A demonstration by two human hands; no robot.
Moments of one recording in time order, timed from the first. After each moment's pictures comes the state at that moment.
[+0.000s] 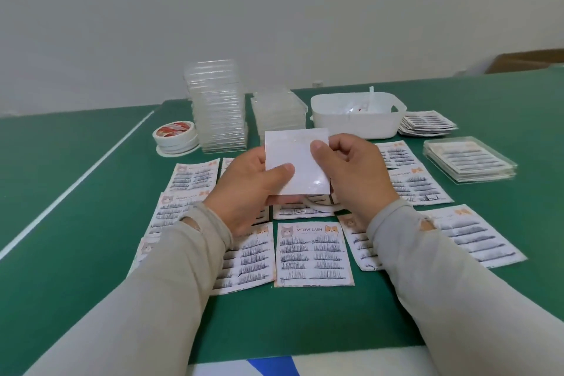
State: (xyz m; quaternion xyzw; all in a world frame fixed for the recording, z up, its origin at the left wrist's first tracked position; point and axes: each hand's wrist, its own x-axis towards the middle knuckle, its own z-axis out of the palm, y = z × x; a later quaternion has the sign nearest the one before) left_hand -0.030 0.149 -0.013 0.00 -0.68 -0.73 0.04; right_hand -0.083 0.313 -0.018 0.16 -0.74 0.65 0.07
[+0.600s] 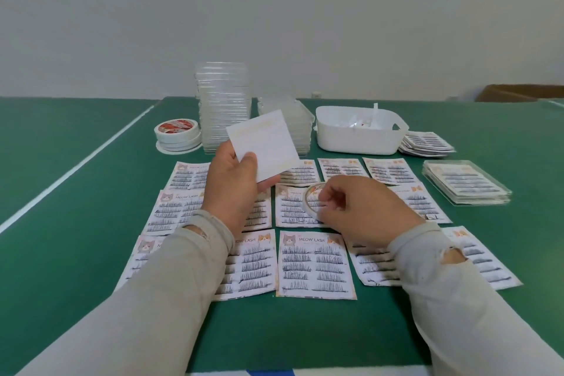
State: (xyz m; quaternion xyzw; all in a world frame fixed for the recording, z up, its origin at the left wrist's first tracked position) left_hand -0.039 0.136 -0.020 0.11 -0.60 -0.75 0.26; right_hand -0.077 0.336 -0.010 0.25 -0.94 0.23 -0.01
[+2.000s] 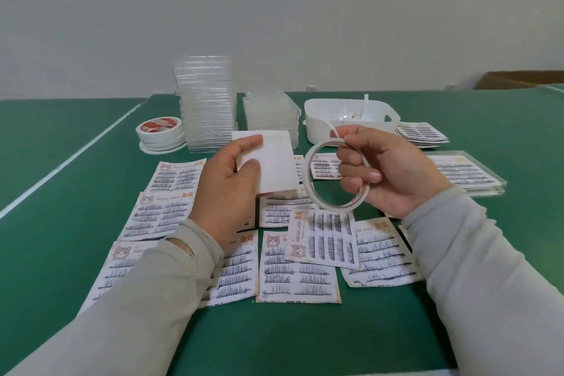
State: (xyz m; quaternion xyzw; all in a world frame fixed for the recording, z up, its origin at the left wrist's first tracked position) left_hand -0.028 0.155 -0.018 0.07 -0.71 -0.65 0.27; right_hand -0.105 0.360 0.019 0.18 -0.49 0.81 -0.28
